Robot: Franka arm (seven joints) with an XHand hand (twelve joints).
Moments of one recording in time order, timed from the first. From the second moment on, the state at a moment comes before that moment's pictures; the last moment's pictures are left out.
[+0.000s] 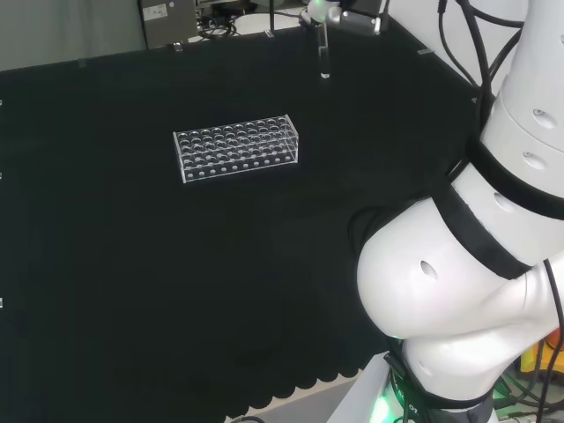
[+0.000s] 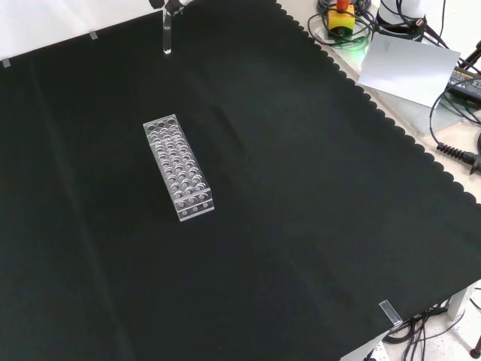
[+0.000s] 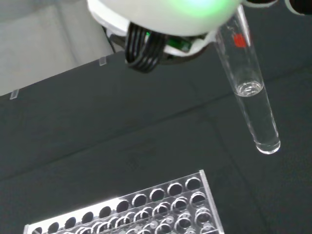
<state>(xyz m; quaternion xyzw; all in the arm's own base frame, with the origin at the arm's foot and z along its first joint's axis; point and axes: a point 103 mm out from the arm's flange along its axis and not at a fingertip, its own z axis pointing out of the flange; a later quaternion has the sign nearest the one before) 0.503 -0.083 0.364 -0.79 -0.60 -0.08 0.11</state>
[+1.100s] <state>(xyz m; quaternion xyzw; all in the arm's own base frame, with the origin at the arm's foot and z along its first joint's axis) 0.516 -0.054 0.321 -0.78 -0.60 -0.09 0.15</state>
